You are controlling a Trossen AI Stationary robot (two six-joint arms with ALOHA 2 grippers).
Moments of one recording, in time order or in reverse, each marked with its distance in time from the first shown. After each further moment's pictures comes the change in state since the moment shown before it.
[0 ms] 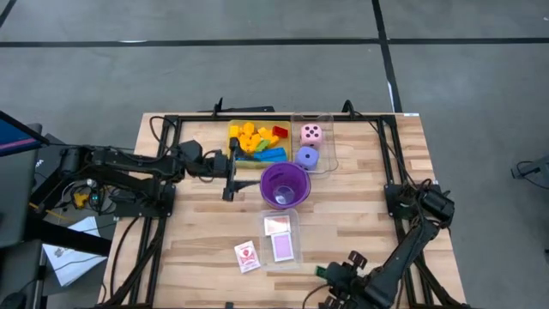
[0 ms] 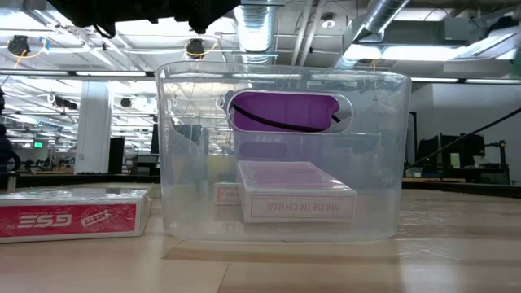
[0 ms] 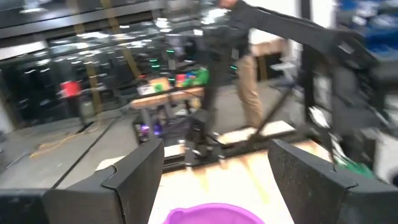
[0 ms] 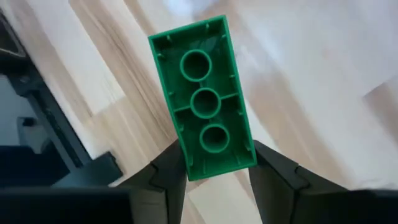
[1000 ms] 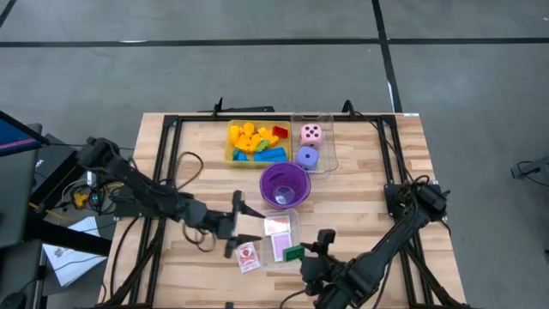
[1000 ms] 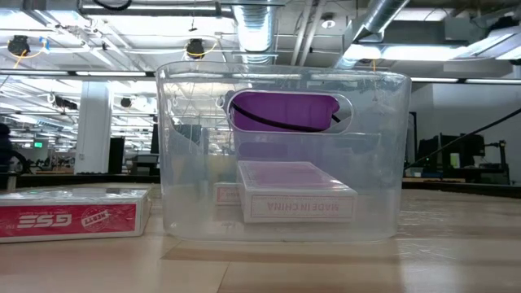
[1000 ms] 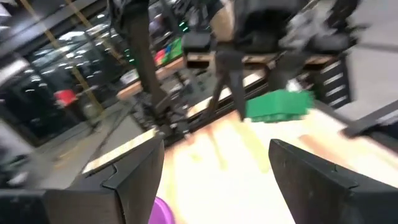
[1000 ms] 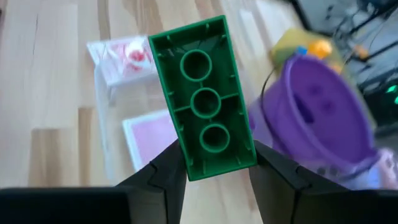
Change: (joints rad) left arm -0.577 0.205 0.061 -0.024 -0.554 0.255; right arm -0.141 -0.002 0.202 -0.046 0.484 -0.758
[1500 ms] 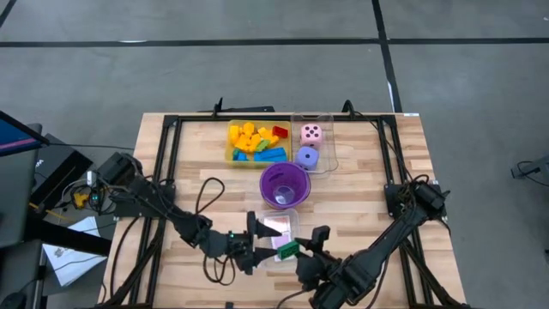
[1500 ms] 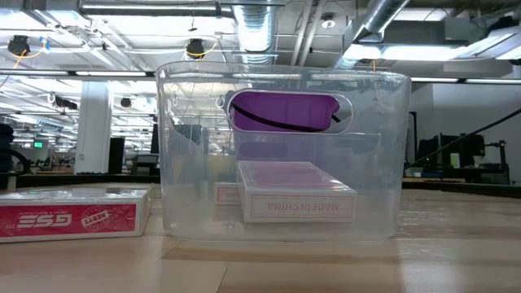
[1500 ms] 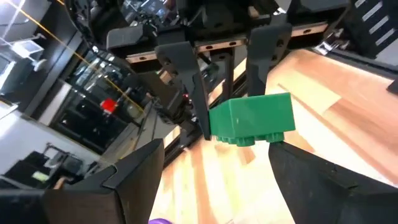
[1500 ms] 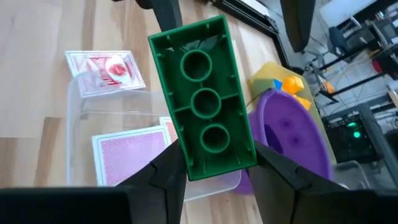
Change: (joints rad) left arm -0.108 0.316 0.257 0.002 -0.270 0.284; right arm -0.032 0.000 0.006 0.057 0.098 -0.212
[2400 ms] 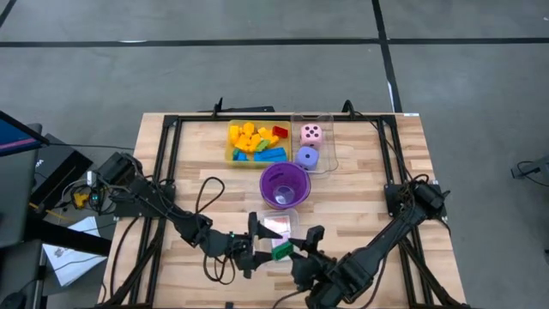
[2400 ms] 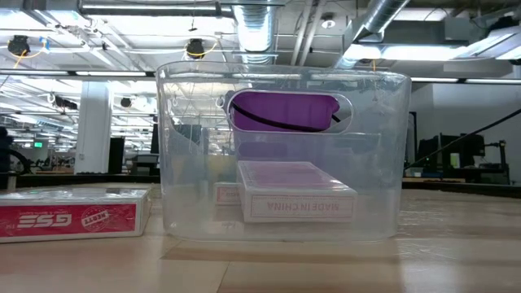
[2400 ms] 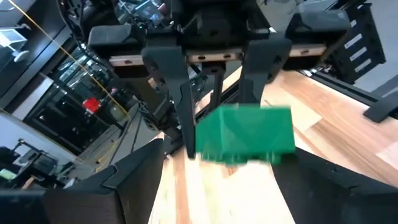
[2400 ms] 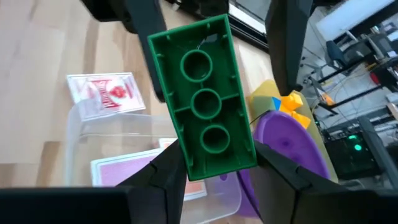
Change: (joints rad) left arm 0.007 -0.001 0.002 0.003 0.064 -0.105; right arm -0.011 0.000 0.000 0.121 0.013 -0.109
